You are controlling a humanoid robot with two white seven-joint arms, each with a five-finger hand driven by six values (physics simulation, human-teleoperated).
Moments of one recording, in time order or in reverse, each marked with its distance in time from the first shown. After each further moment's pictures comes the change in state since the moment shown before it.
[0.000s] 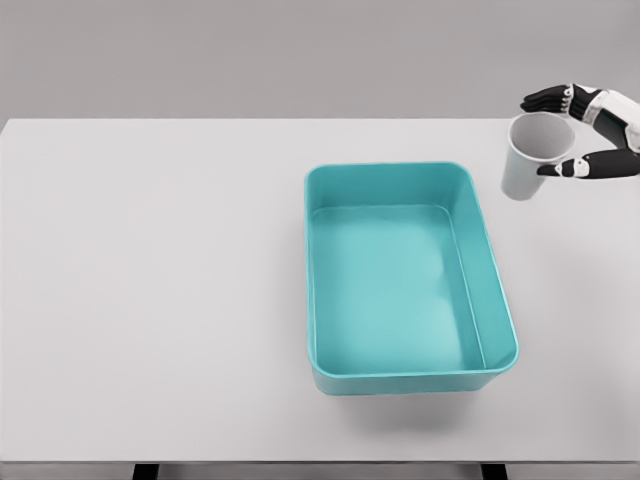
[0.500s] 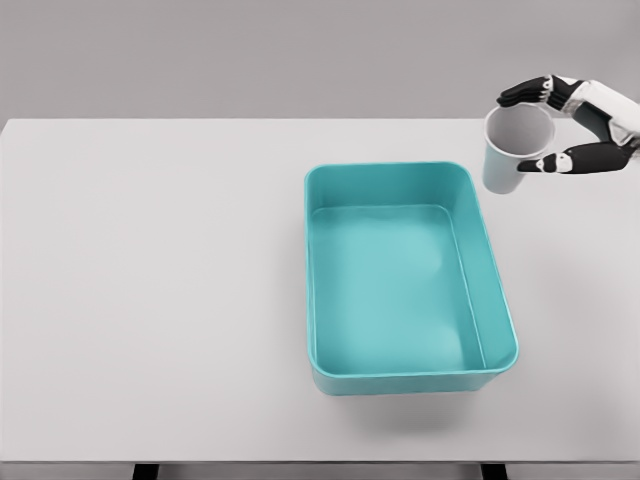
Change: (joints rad) left arm 0.000 0.000 0.000 0.000 0.000 0.000 0.000; right arm 0.000 0.001 -0.008 -0.122 0.000 0.000 0.000
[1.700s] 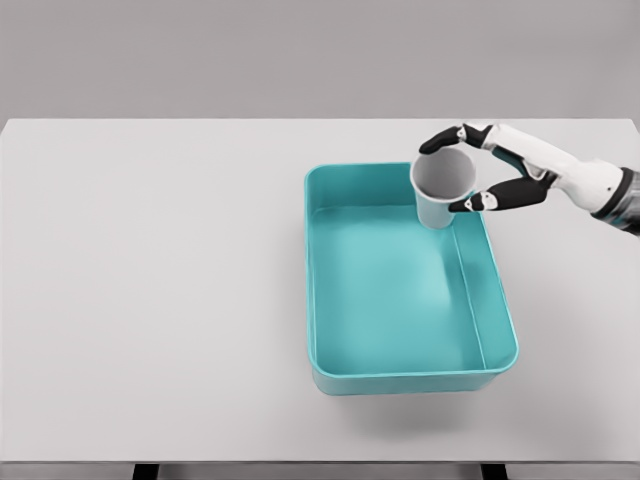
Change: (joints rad) left arm 0.000 0.000 0.000 0.000 0.000 0.000 0.000; right arm 0.002 0.104 0.088 -0.065 0.113 -0.002 0.000
